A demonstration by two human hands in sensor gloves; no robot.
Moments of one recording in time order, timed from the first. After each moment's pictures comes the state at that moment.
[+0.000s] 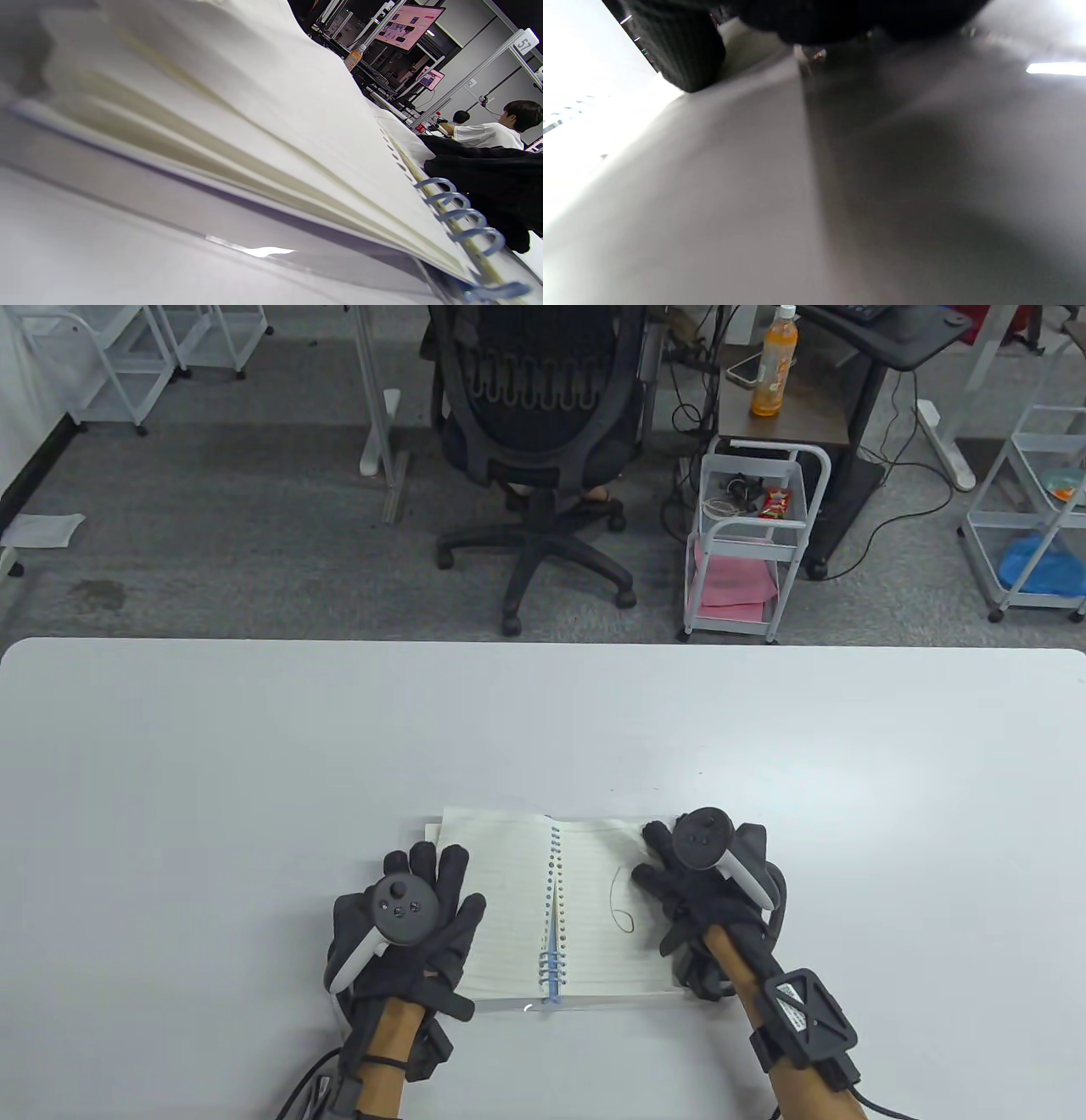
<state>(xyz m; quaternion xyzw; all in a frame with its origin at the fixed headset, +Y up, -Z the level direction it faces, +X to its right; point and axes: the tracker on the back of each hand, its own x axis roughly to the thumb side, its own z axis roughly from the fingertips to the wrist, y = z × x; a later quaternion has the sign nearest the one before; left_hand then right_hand) -0.192 -0.756 -0.322 -0.17 -0.06 0.24 0.95 0.161 -0.785 -0.393 -0.03 0.16 0.96 0.21</state>
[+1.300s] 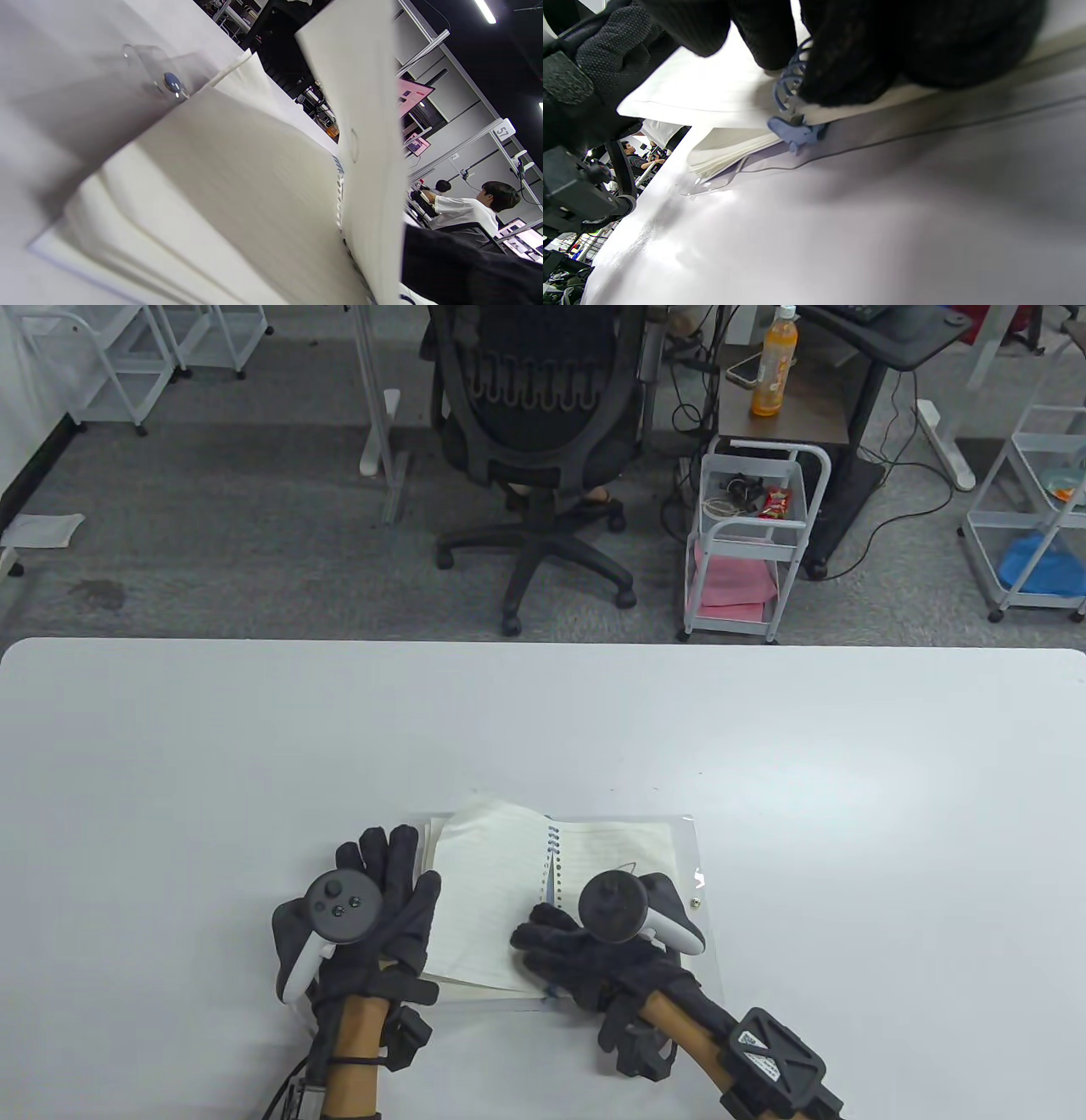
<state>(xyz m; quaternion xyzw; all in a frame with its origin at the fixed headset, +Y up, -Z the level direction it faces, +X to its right) -0.231 -0.738 -0.318 -0.11 -0.02 0.33 0.94 0.052 -0.774 -0.324 0.24 0.27 0.88 0.31</state>
